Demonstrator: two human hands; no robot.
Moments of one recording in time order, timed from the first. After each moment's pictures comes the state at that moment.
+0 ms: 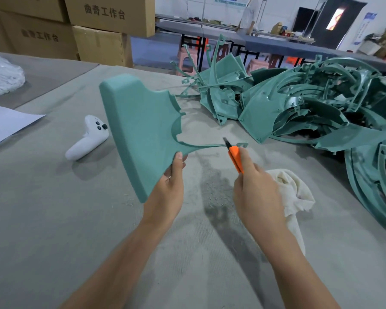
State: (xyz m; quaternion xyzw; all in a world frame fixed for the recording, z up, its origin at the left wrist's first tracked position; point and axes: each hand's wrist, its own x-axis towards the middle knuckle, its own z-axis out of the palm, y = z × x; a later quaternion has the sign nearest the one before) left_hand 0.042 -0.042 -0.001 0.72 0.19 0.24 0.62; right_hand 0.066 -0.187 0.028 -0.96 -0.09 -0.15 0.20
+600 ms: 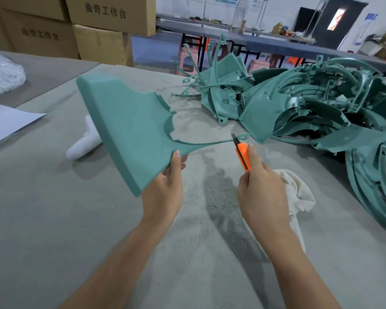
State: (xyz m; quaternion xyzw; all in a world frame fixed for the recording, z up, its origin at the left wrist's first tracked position) left_hand 0.041 -0.045 0.004 0.67 0.17 0.34 0.64; right_hand 0.068 -0.191 0.027 -0.95 -0.08 -0.20 0.21
